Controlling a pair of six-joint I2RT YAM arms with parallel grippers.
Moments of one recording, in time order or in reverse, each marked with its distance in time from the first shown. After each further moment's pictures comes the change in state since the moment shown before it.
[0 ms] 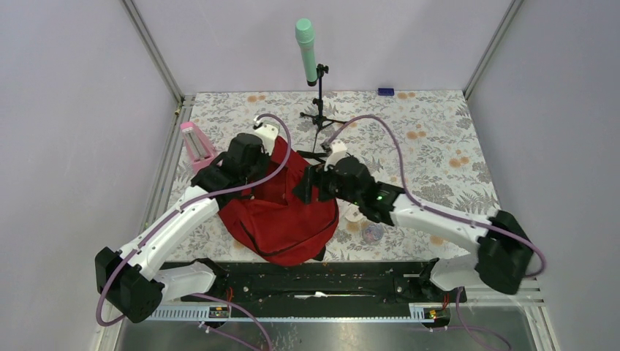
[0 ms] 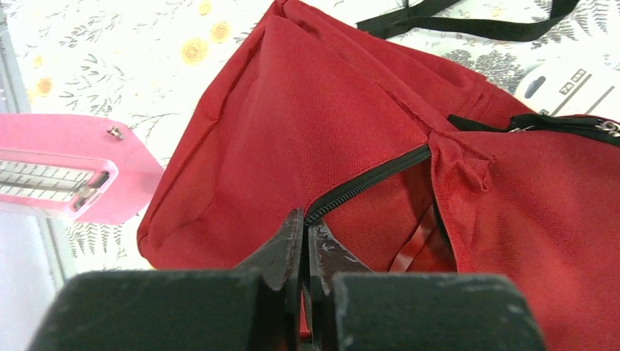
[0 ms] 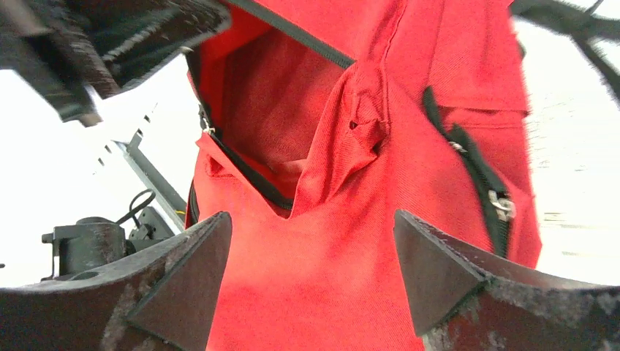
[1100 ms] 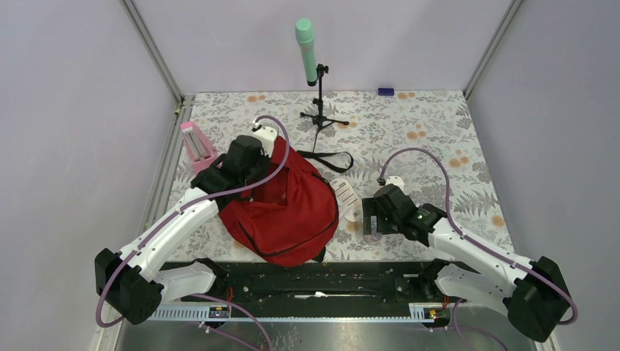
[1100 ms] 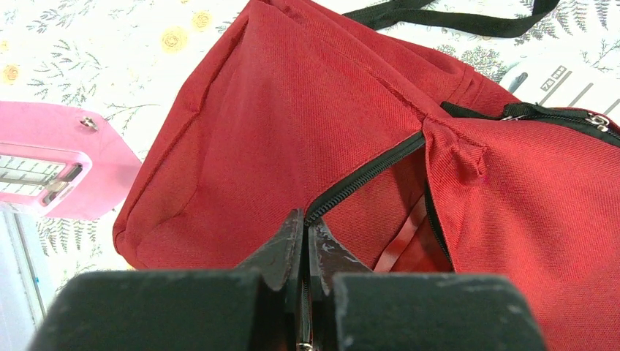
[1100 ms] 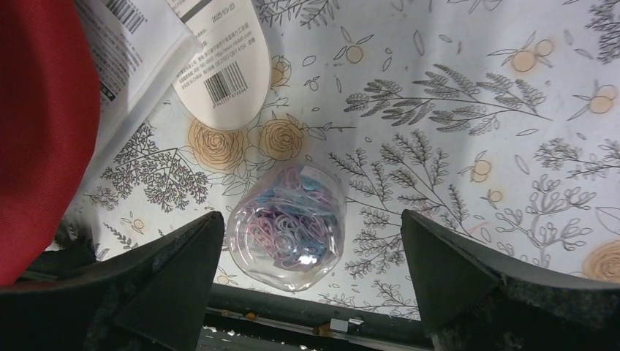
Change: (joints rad) left arm 0.006 -0.011 -0.023 0.006 0.052 -0.050; right arm -0.206 -0.446 -0.320 -0.701 0.229 -0.040
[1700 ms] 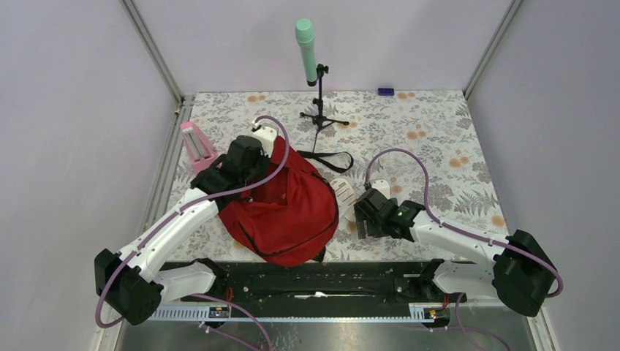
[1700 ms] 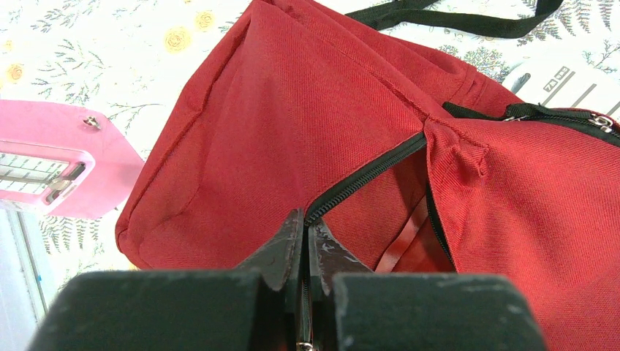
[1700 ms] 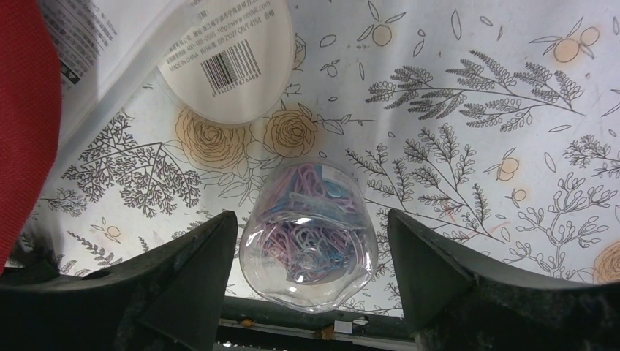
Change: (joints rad) left arm 0.000 -0.004 -0.004 0.000 -0.009 0.000; right arm 0.122 0.203 0.034 0.013 0.076 0.061
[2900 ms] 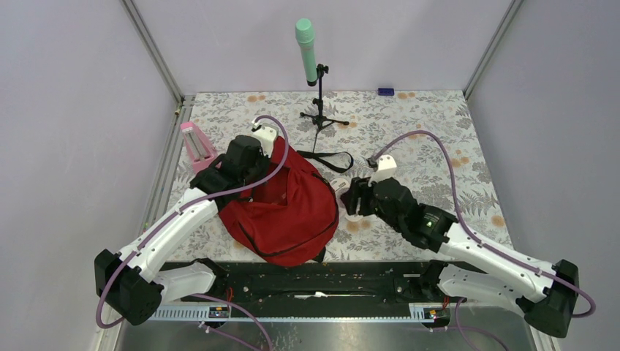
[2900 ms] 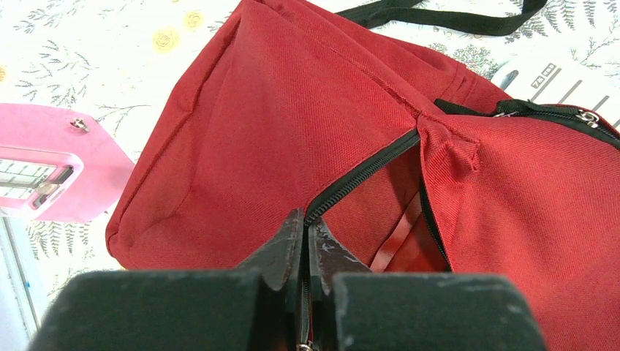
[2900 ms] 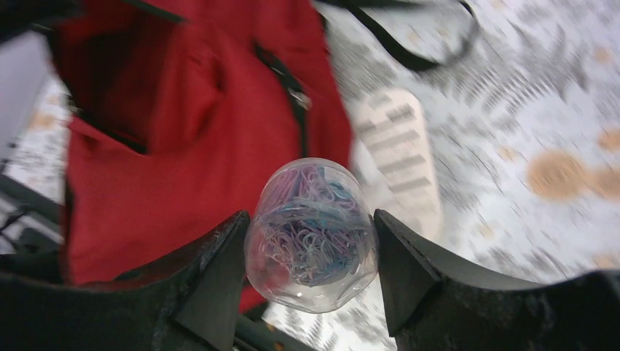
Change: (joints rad) left arm 0.005 -0.001 0.000 -0.001 0.037 0.000; right arm 0.087 -0.281 0.121 0.207 0.064 -0.074
